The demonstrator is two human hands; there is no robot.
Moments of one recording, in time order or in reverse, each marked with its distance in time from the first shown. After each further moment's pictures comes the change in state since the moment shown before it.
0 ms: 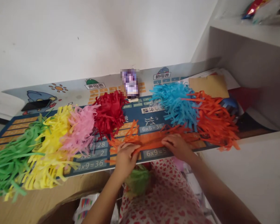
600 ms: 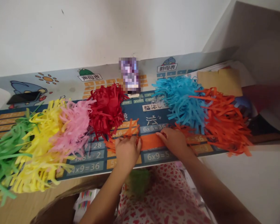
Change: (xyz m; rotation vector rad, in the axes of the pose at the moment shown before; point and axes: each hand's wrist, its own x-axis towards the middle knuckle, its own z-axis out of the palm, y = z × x) left_hand 0.042 0.008 0.010 0.530 -0.027 -0.150; right_hand 0.043 -0.008 0.015 -0.491 0.112 0.119
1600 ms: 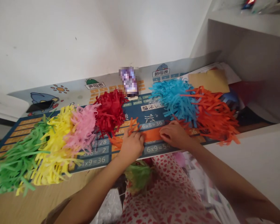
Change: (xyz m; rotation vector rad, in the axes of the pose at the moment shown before) left_hand -0.006 0.003 -0.021 0.063 -0.030 0.526; right_hand -0.013 0.029 -0.025 0.245 -0.027 -0.451
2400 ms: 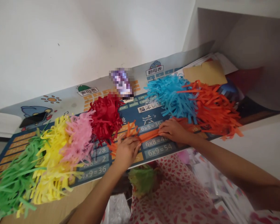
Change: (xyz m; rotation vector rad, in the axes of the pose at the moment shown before) left_hand -0.012 -0.031 0.015 -0.351 0.122 -0.073; right_hand 0.009 0.024 0.011 0.098 -0.025 0.036
